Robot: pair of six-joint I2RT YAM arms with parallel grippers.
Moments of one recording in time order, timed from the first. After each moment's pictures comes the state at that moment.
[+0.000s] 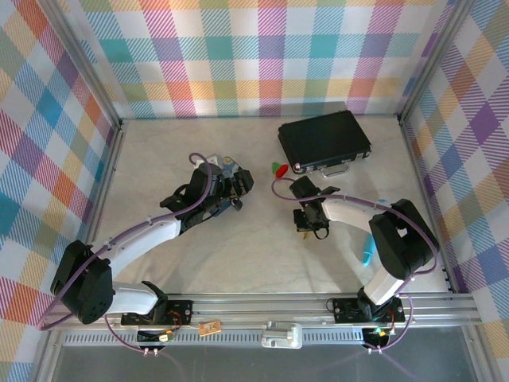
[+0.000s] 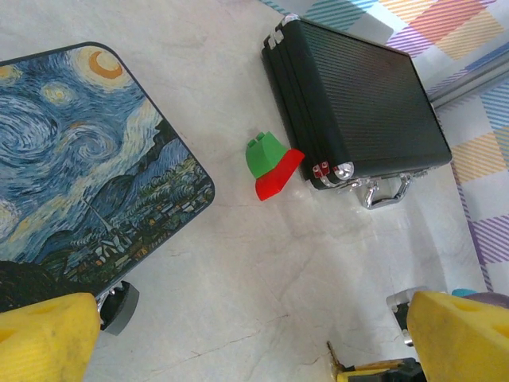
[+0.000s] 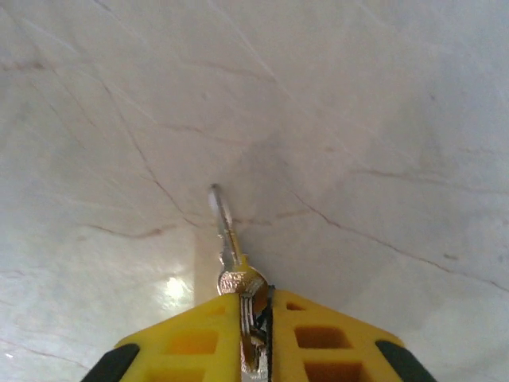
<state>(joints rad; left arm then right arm) -0.62 1.31 0.87 -0.11 -0.10 -0.79 0.60 1.64 0.91 -0.59 0.07 0.46</state>
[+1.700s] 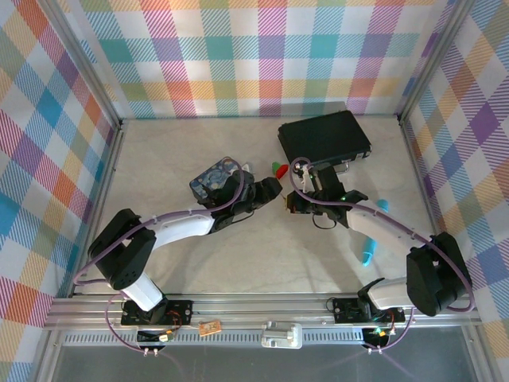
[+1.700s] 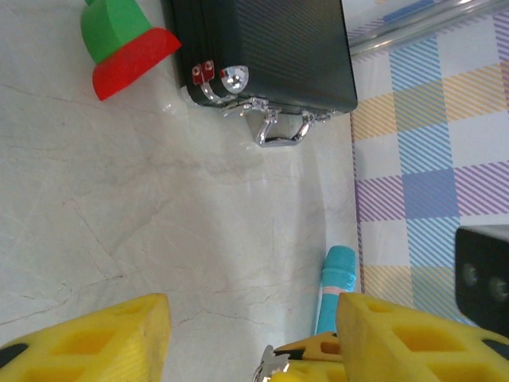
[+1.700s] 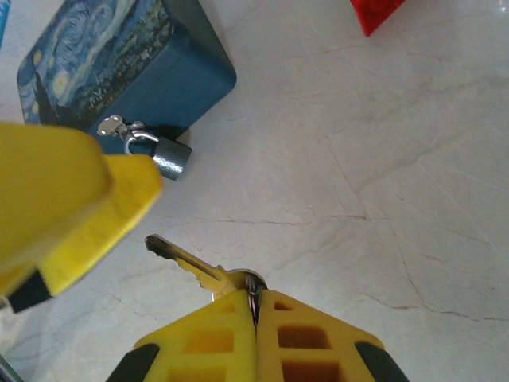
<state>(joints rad) -0.78 1.62 0.93 0.24 0.05 -1.12 0.53 1.35 0.85 -0.30 -0.27 0.51</state>
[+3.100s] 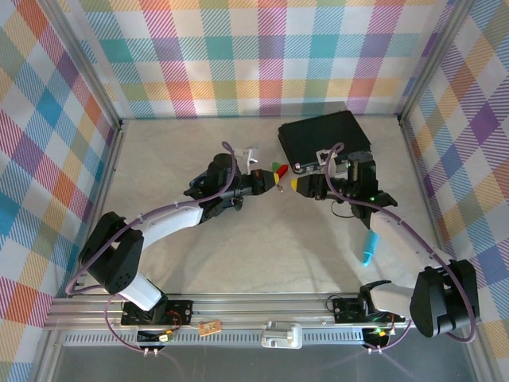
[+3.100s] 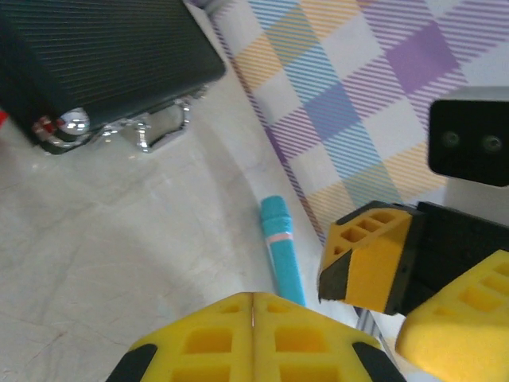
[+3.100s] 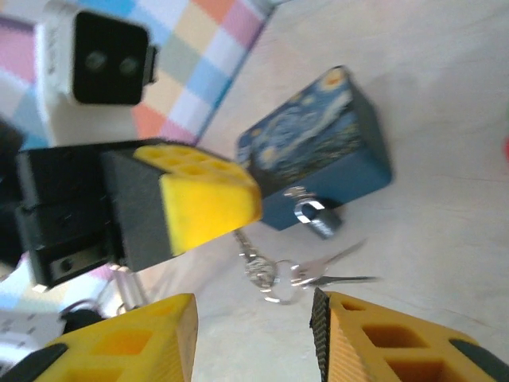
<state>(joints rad) -0.65 1.55 0.97 0.29 0.46 -0.75 0.27 1.20 0.79 -0.06 -0.84 0.45</state>
